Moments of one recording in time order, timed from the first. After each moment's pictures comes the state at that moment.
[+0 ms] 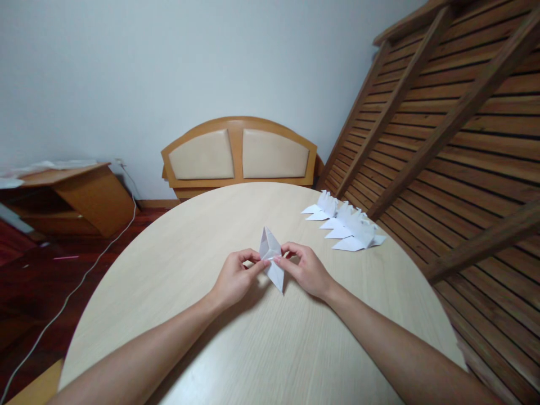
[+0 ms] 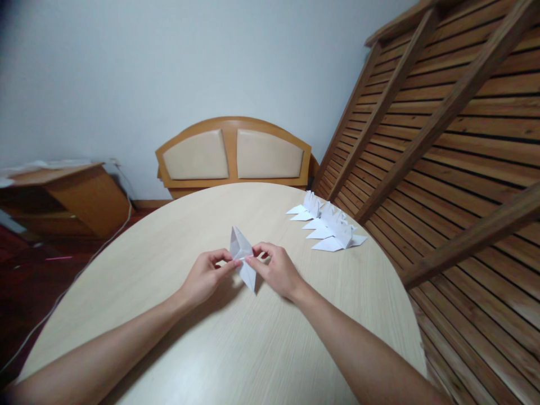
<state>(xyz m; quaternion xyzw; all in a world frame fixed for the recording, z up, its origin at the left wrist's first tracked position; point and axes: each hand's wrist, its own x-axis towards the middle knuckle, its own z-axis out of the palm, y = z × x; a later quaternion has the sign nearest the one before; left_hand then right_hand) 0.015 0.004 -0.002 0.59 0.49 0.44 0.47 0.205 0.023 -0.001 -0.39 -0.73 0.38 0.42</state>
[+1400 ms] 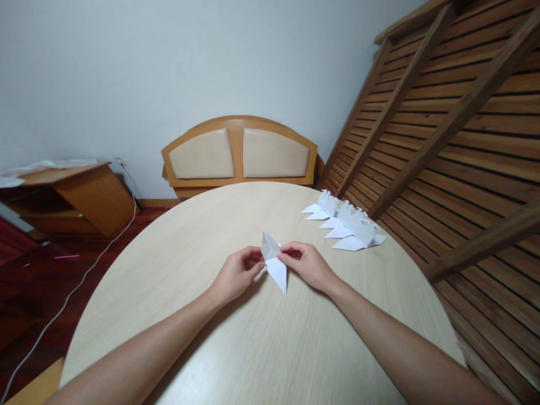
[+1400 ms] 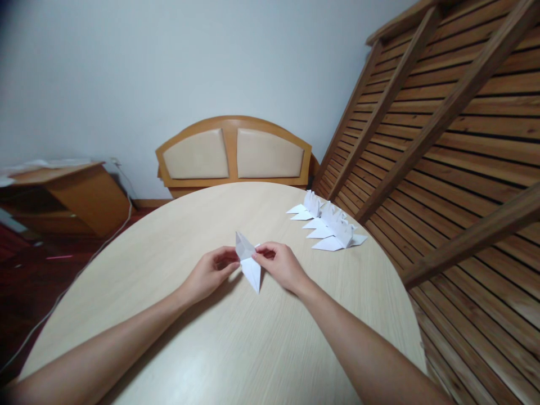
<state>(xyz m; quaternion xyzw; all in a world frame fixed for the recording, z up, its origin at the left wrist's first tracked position) 0.004 0.015 -0.020 0.69 0.43 0.41 0.41 0.214 0.038 -0.018 -0.41 -0.68 0.44 0.42</state>
